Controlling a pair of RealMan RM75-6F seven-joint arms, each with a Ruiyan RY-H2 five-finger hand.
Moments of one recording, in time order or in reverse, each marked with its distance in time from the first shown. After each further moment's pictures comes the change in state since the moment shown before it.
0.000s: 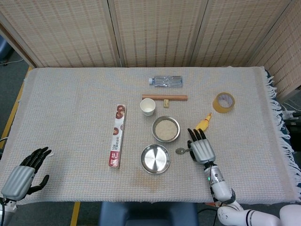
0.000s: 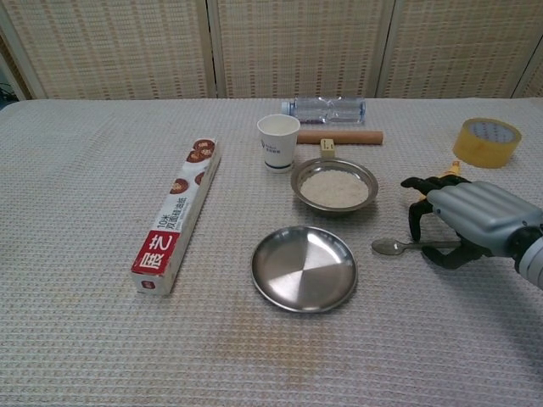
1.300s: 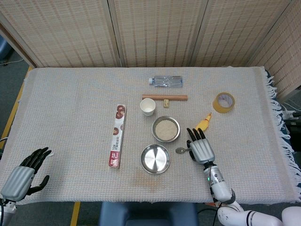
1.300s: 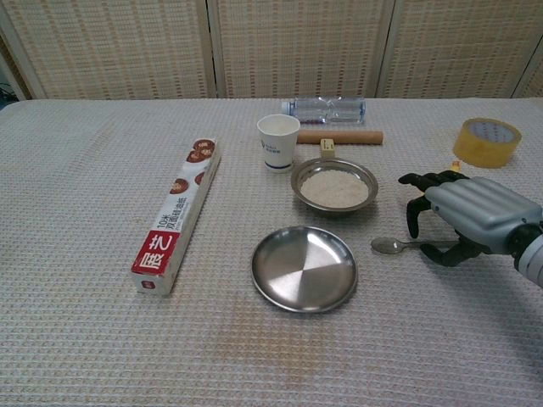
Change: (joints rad) left arm 0.004 0.002 0.001 0.003 0.013 0.011 -0.015; right arm -0.021 0.001 0.026 -0.014 -0.037 -0.012 -0.021
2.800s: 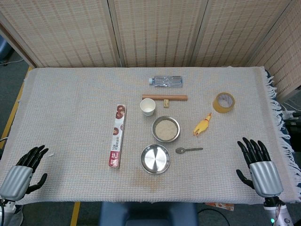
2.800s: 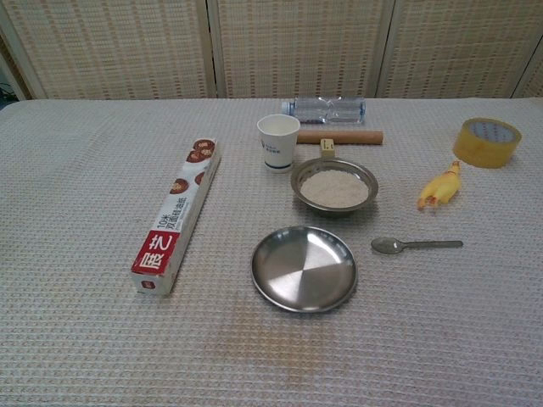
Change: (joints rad) left arm 0.019 -0.028 -0.025 0.010 -0.019 0.030 0.079; right arm -0.357 0.533 -0.220 -0.422 -0.352 0.547 0.280
